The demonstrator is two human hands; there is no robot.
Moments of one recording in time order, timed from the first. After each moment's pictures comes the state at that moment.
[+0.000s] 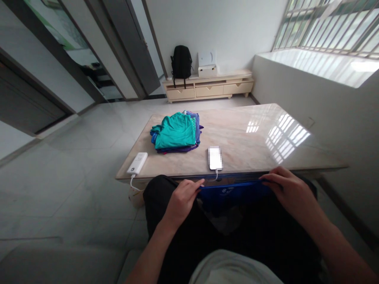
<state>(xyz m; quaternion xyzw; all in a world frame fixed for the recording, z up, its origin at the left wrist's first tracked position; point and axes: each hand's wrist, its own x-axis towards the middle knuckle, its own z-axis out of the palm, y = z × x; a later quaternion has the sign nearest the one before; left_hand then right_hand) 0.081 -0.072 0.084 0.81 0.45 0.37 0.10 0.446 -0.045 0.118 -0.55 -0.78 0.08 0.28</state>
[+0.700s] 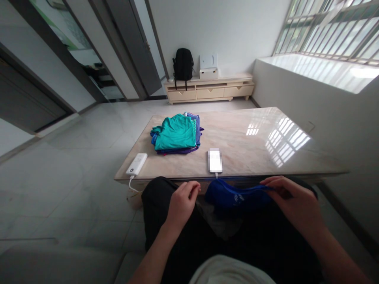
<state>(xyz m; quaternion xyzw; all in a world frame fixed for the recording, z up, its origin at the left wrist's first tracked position) 0.096 -0.070 0.078 0.70 0.59 0.38 0.16 0.436 -0.059 0.120 -0.55 -0.72 0.17 0.39</state>
